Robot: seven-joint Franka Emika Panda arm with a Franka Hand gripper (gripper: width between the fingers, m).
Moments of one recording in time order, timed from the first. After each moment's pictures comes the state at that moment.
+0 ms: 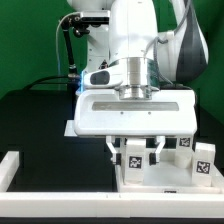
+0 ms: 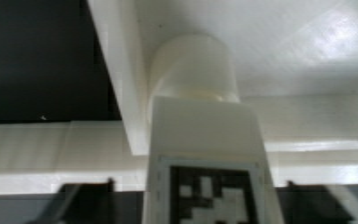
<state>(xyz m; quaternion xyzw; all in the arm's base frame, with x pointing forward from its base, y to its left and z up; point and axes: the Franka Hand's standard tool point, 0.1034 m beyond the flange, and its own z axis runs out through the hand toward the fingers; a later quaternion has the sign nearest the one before) 0.652 -0.008 0.059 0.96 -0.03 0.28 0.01</state>
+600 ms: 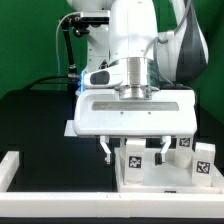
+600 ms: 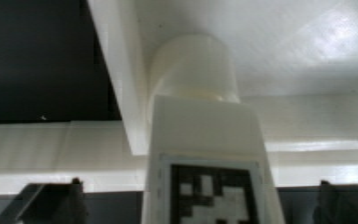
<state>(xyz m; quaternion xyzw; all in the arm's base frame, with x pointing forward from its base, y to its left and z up) 0.652 -0.008 0.059 0.96 -0.03 0.28 0.01</state>
